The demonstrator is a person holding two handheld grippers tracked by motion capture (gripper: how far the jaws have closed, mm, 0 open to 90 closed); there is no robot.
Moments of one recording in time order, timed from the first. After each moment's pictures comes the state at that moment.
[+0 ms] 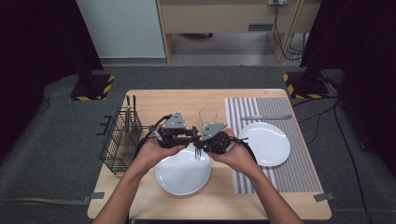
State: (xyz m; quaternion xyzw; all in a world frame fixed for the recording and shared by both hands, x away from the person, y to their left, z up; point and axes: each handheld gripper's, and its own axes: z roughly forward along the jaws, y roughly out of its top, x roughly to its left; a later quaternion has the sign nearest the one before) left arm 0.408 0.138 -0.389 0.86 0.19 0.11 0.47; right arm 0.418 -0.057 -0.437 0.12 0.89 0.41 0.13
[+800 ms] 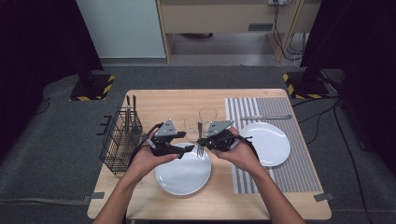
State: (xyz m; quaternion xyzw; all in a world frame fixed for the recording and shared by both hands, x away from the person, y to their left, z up) left arm 0.402 0.161 -0.421 0.85 0.24 0.12 0.46; right arm 0.428 -0.071 -0.441 0.15 0.88 0.43 0.11
